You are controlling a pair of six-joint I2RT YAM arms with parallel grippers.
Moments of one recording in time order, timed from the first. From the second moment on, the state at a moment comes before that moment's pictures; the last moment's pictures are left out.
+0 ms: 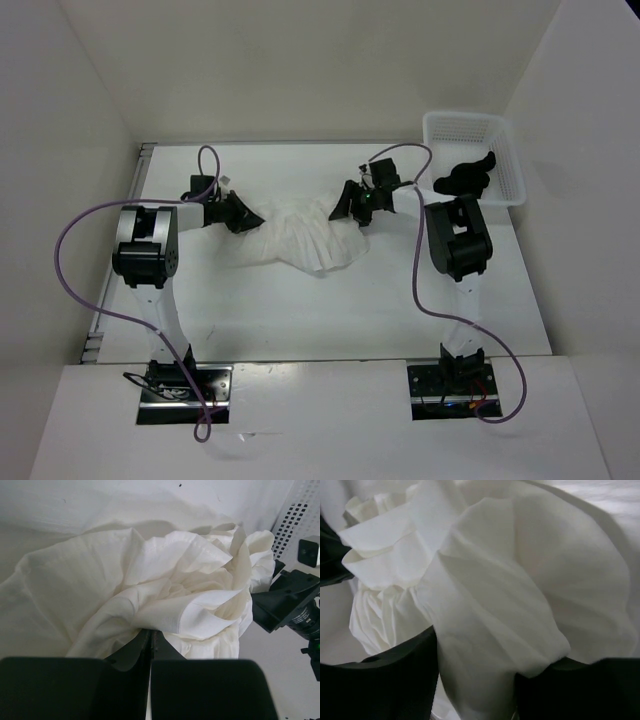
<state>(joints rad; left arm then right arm) 0.01 2.06 1.20 -0.02 0.70 -0.81 0.28 2.14 1.45 -0.22 -0.54 0.56</state>
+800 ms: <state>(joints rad) -0.22 2.04 1.17 0.06 0.68 -0.85 0.22 1.95 1.23 -0.38 -0.36 0.57</state>
